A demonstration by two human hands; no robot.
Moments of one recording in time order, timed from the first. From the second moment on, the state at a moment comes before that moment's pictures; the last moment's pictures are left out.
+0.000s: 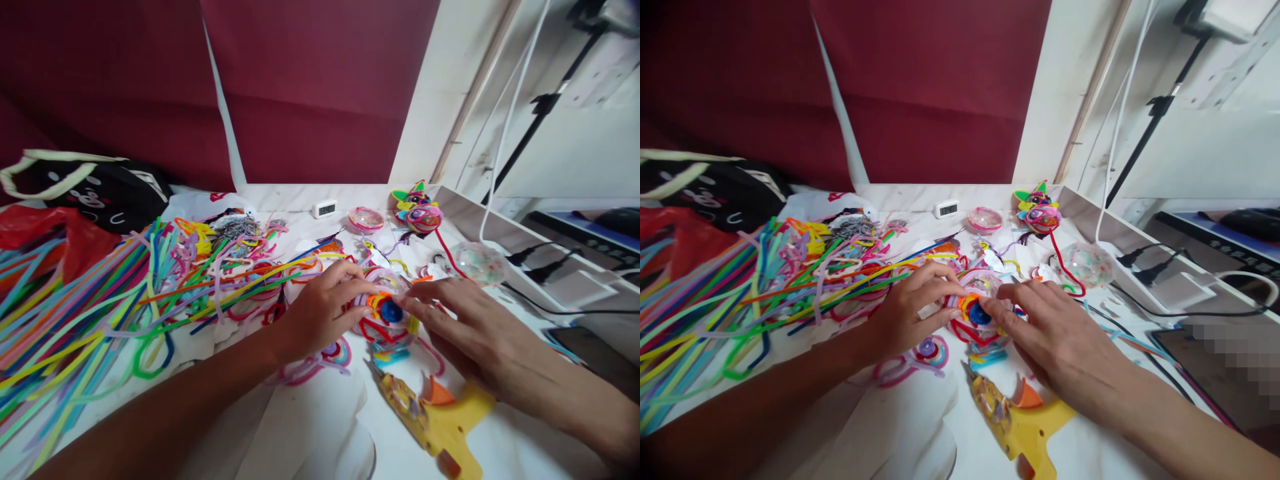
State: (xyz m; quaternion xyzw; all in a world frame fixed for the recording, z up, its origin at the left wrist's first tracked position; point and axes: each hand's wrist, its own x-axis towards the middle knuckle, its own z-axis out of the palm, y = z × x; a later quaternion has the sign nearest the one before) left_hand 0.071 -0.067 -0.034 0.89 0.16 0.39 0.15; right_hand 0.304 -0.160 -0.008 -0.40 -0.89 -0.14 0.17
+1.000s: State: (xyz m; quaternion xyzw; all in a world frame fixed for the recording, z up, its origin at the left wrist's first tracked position) left_hand 0.072 -0.065 -0.039 0.90 0.14 0.39 0.14; right_hand 0.295 -0.150 -0.003 -0.42 -0.88 -0.06 0.20
